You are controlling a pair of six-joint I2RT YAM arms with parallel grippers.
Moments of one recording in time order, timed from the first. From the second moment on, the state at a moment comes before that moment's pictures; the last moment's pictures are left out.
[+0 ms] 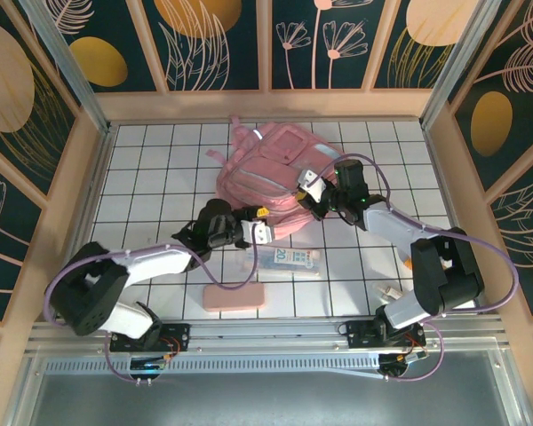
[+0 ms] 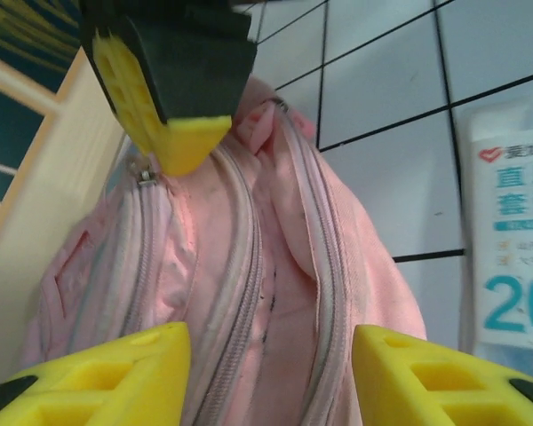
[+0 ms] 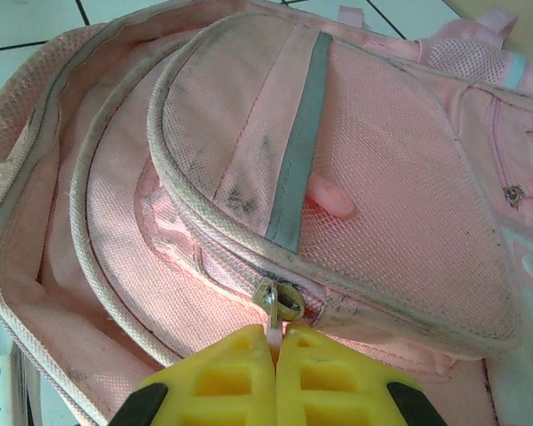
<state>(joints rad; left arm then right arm) -0.70 1.41 0.63 0.34 0.33 0.90 0.38 1.49 0.84 -0.03 -0.54 -0.63</state>
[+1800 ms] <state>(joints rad) -0.57 1.68 0.91 0.08 0.38 1.12 0.38 1.44 0.84 -0.05 -0.55 -0.65</state>
